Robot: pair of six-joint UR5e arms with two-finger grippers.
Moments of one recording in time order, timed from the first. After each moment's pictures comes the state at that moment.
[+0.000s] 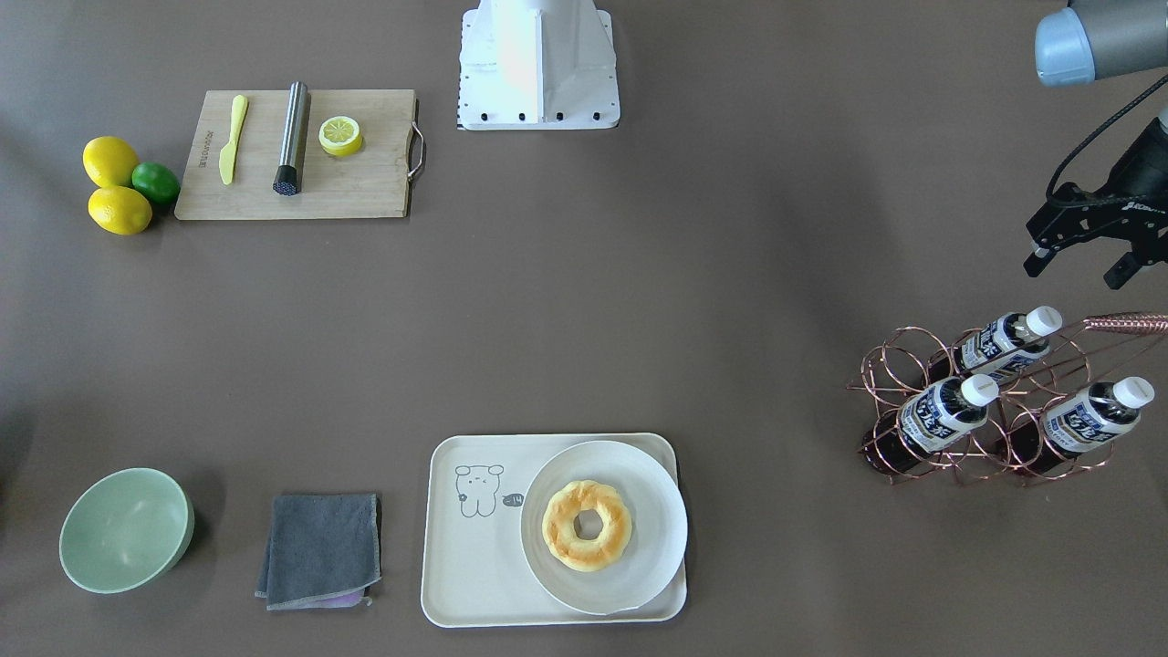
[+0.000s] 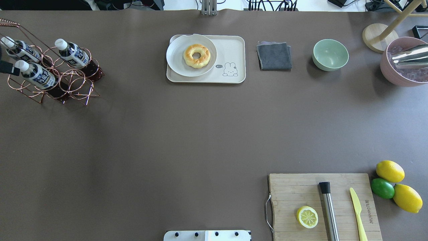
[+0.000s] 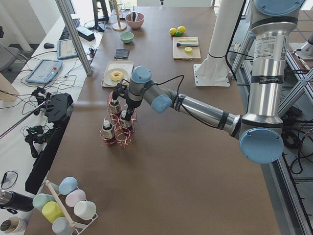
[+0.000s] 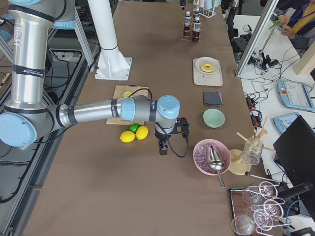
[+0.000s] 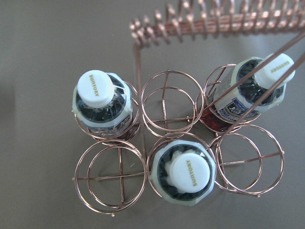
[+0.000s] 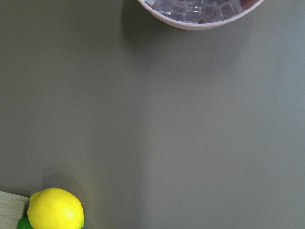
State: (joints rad) left arm -1.22 -1.60 -1.88 -1.96 -2.20 -0.55; right arm 1.52 -1.73 1.91 -1.80 2.39 -0.16
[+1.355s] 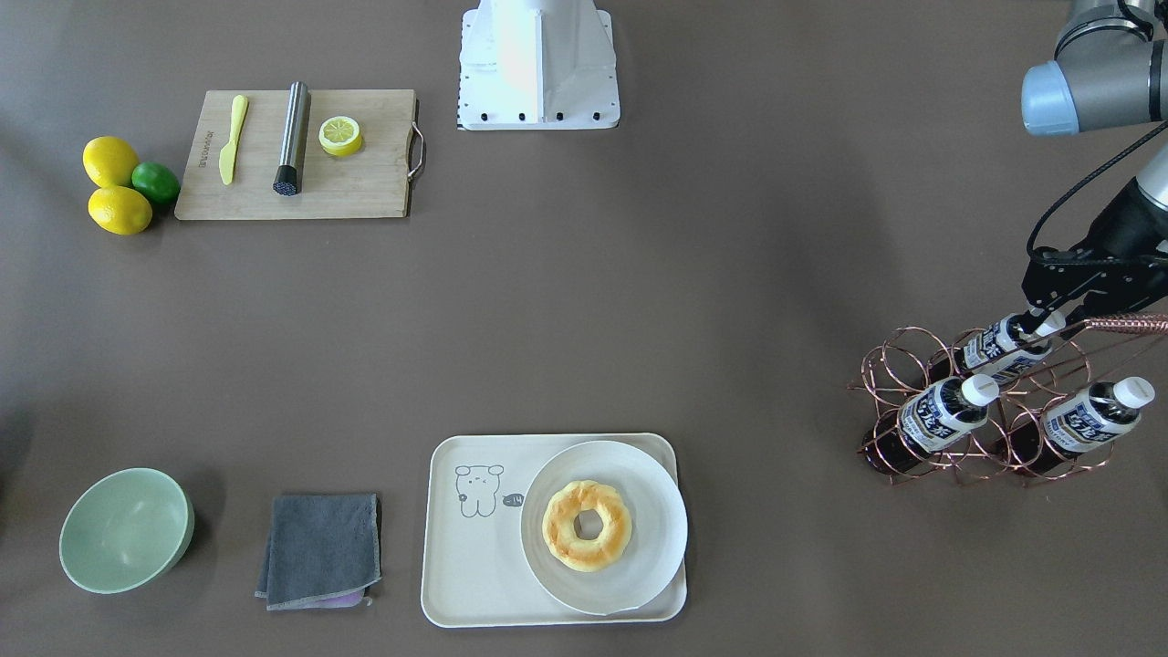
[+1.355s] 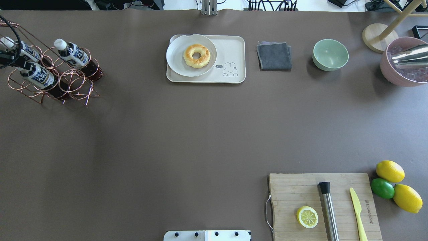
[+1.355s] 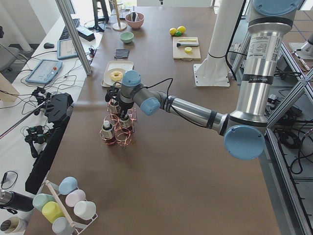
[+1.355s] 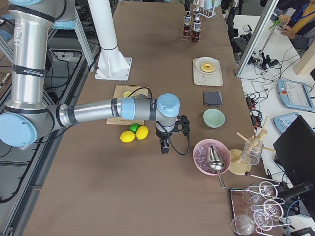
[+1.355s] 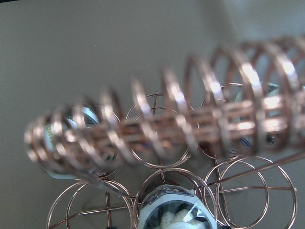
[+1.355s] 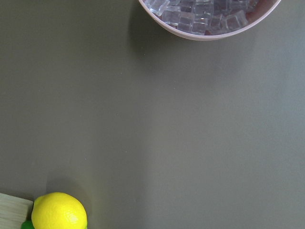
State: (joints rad) left arm -1.20 -1.69 -1.74 -2.02 -2.19 -0.56; right arm 1.52 -1.72 1.92 -1.78 2.39 -0.16
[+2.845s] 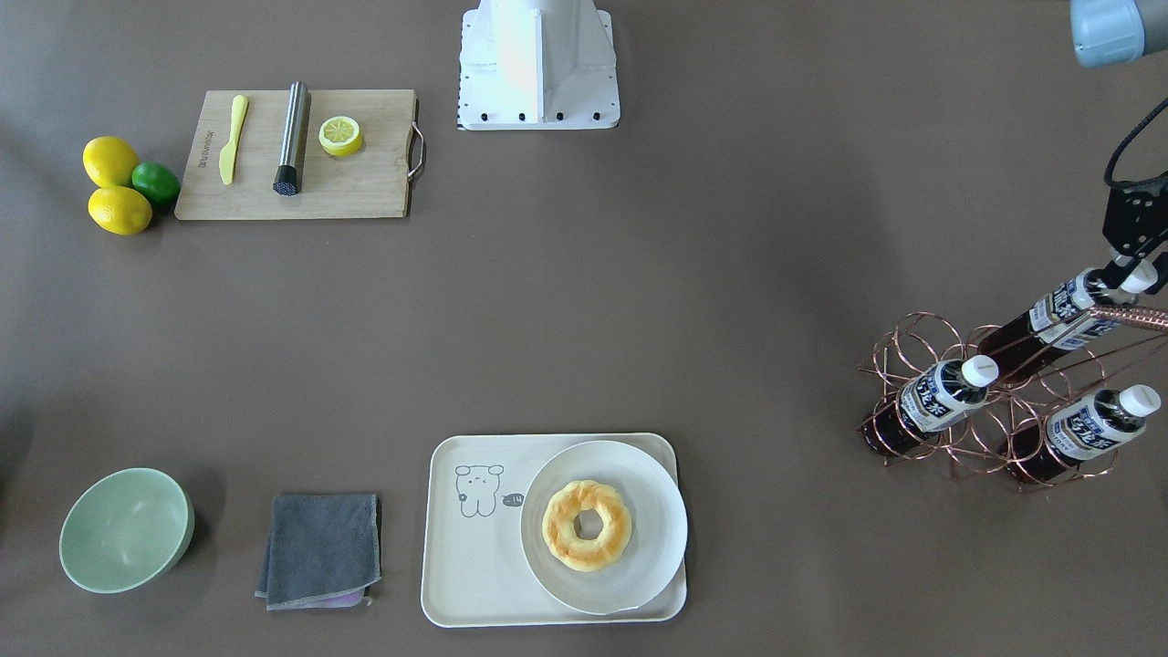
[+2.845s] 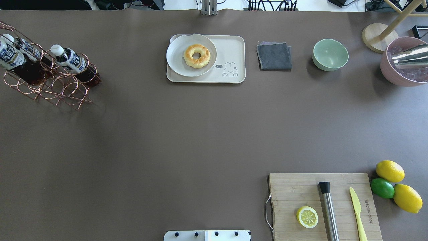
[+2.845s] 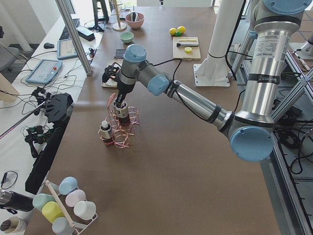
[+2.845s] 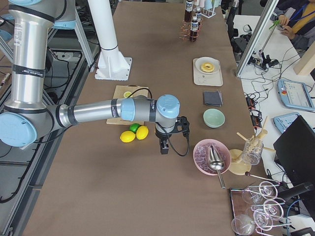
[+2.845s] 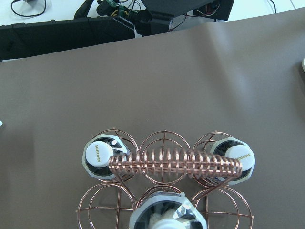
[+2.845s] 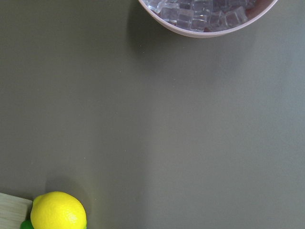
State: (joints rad) left arm -1.34 -1.70 -1.97 -1.75 -2.21 -0.44; right arm 1.52 -1.73 1.91 -1.77 2.40 -0.16
